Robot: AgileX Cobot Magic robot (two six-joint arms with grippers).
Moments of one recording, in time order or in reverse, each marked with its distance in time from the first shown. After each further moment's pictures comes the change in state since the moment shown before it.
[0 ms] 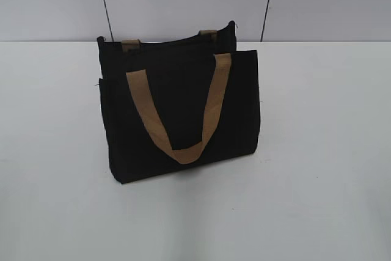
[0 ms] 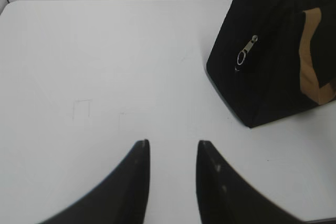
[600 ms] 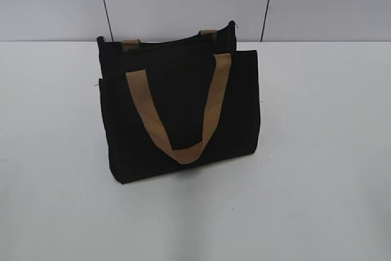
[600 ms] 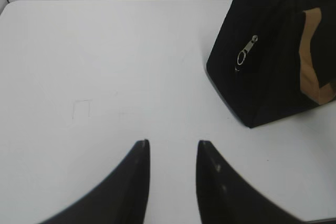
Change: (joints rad) left arm 0.000 0.000 0.000 0.000 0.000 0.000; right arm 0.000 0.000 0.000 0.000 0.000 0.000
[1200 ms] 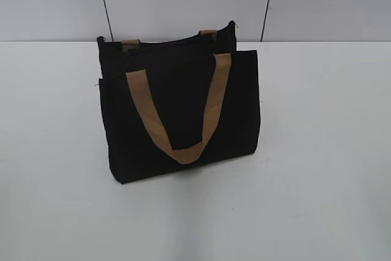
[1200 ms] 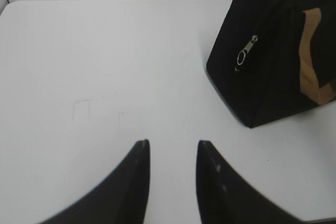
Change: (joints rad) left arm 0.000 0.000 0.000 0.000 0.000 0.000; right arm 0.000 0.000 0.000 0.000 0.000 0.000
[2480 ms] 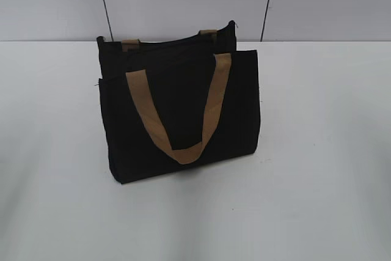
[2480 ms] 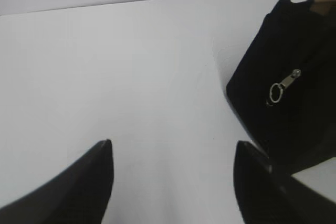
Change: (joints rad) left arm -0.001 0.625 -0.019 -0.061 -0.493 0.193; right arm 0.000 0.695 -0.361 0.018 -0.161 -0.148
